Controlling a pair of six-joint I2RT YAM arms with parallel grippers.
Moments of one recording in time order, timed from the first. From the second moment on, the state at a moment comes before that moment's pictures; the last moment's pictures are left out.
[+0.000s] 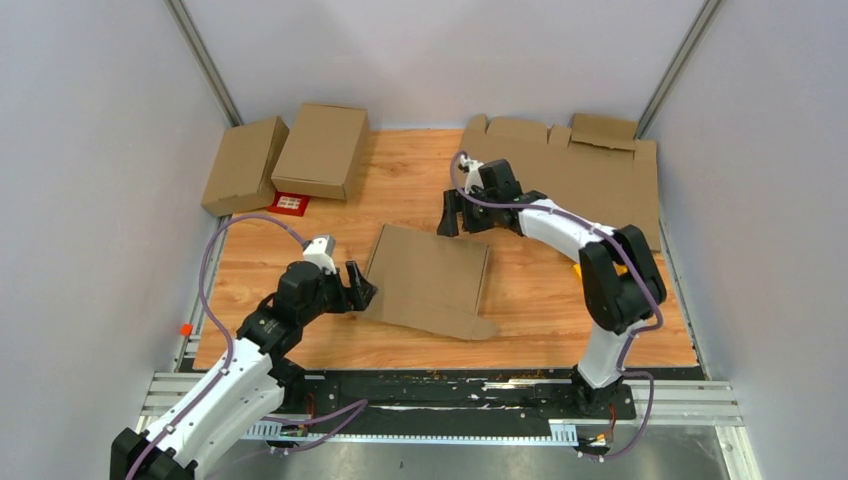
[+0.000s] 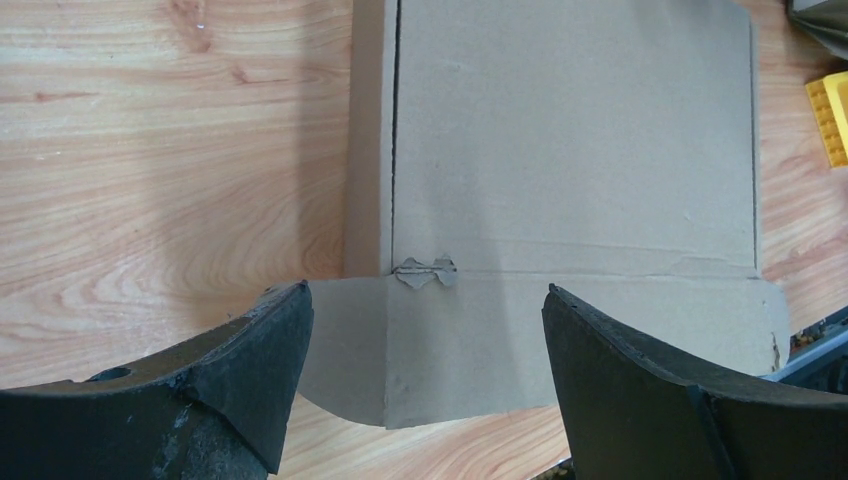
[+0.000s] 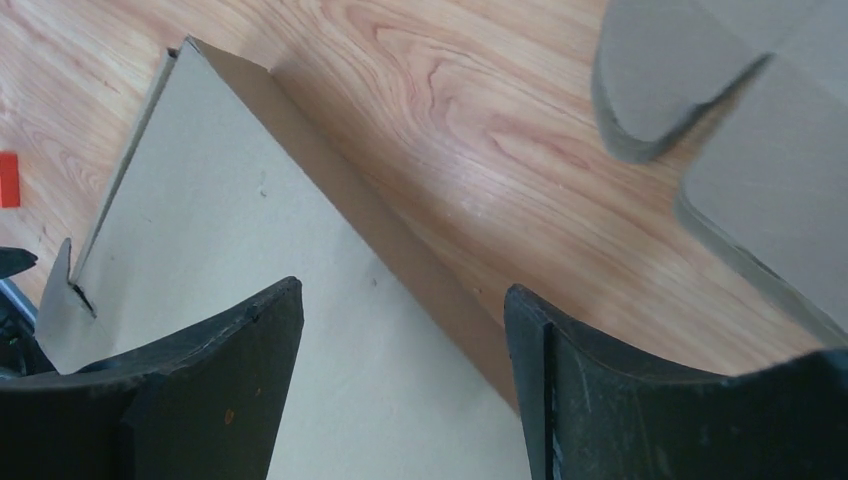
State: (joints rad) left arm -0.48 0.61 0.36 -0.30 0.04 -0.53; right arm 0.47 1.76 1.22 -0.22 -0.33 0.27
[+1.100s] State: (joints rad) left arm -0.48 0.64 0.36 -0.22 0.06 -0.59; right arm 0.33 1.40 0.69 -0.05 -0.40 0.41
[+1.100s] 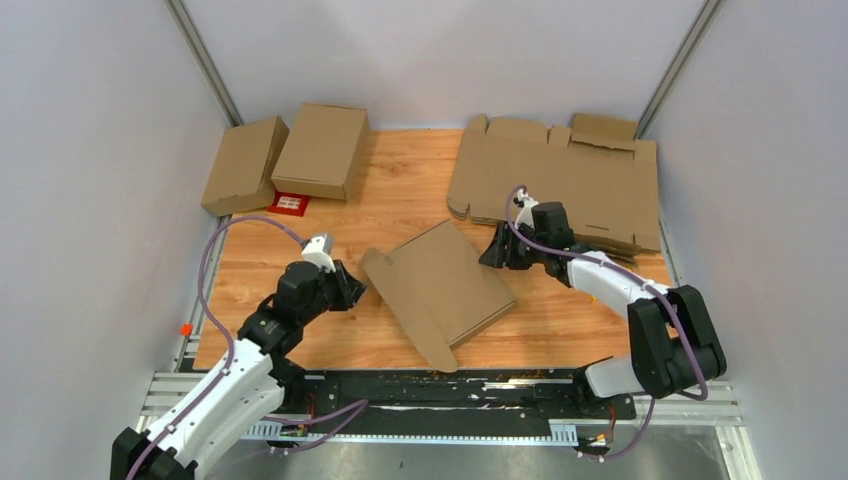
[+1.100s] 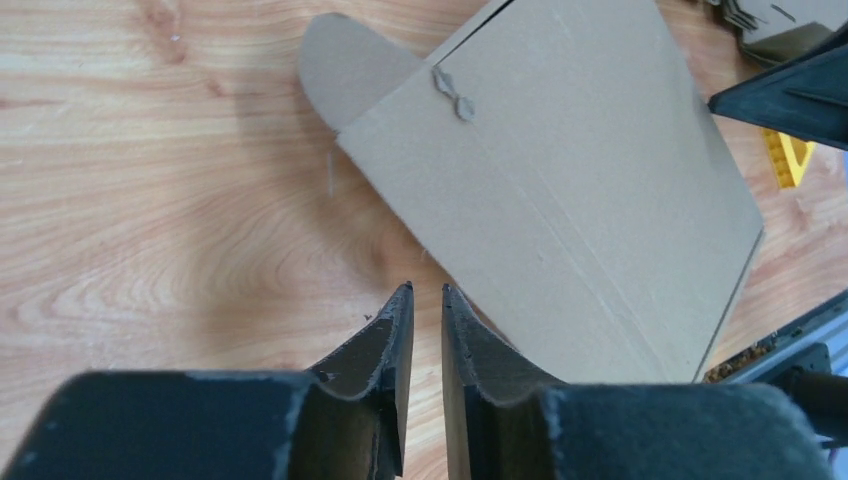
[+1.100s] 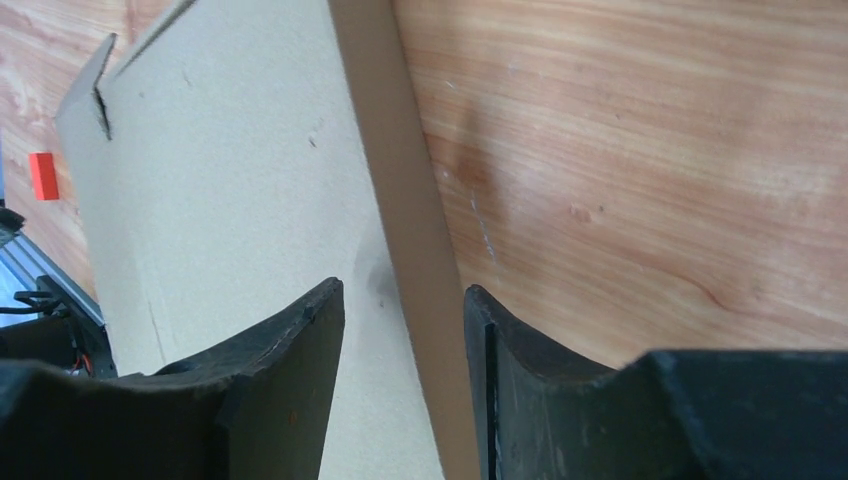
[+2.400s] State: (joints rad) left arm -0.61 1.37 0.21 0.60 0.21 -0.78; right arm 0.10 1.65 0.68 0.25 -0.77 0.55
